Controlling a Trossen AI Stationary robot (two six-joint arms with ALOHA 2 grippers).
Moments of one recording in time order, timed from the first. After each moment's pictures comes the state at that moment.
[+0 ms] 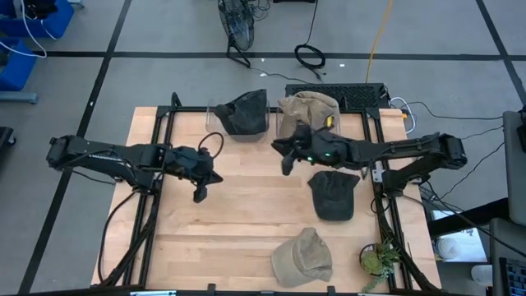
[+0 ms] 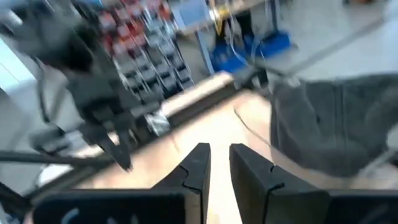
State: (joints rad) left arm -0.04 0.94 0.71 -0.42 0.03 -0.23; right arm -0.01 1.37 1.05 0.06 0.34 0.44
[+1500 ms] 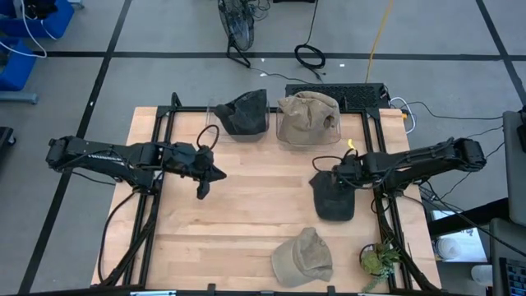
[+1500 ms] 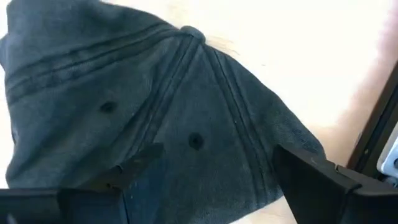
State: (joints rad) left arm -0.02 0.94 0.71 -0.33 0.02 -0.33; right arm 0.03 1.10 0.60 -1.06 0.13 1.31
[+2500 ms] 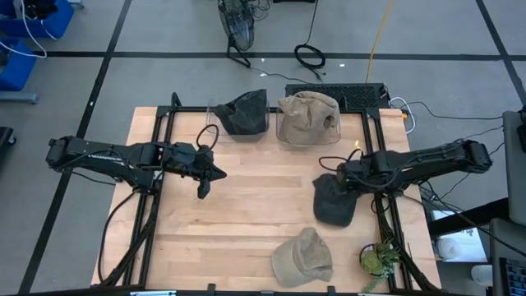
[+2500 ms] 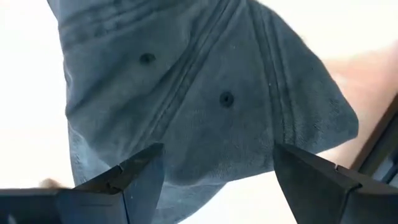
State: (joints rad) left arm -0.02 0.94 0.71 -0.32 0.01 -0.34; right arm 0.03 0.99 0.60 -1.09 -0.14 1.45
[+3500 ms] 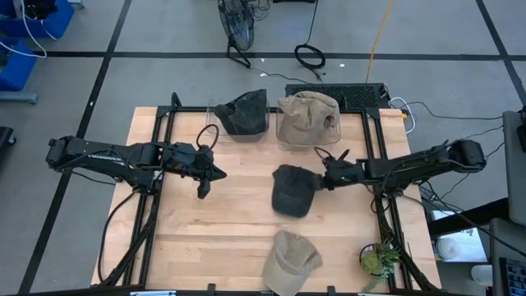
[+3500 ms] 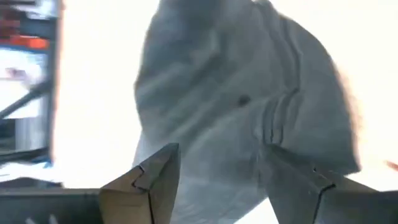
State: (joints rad) left arm -0.02 0.94 0.71 -0.33 0.01 -0.35; right arm 0.00 1.10 0.35 0.03 0.03 1.30
